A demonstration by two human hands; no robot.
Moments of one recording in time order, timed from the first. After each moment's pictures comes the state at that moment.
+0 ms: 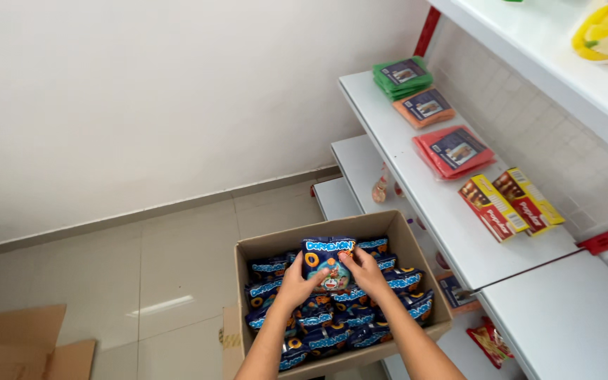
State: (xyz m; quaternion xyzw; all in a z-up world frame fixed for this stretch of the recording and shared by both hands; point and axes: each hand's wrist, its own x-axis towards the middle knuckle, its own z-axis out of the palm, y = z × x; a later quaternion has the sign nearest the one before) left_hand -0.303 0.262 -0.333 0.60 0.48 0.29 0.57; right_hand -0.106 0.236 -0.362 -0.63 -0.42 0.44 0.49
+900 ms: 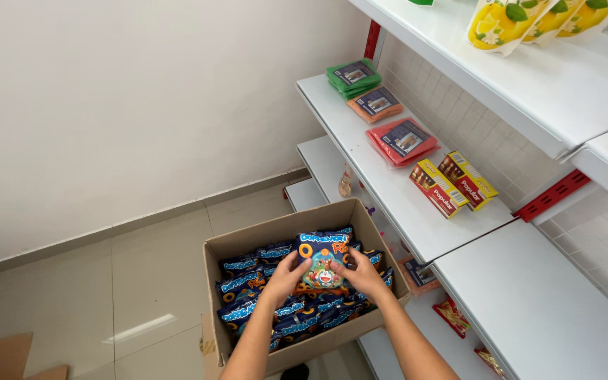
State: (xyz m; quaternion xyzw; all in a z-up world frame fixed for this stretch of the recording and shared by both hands) left_hand -0.261 0.231 -0.355 0.51 0.39 0.29 0.70; right_hand -0.044 0.165 -0.363 -0.62 -0.38 0.49 0.48
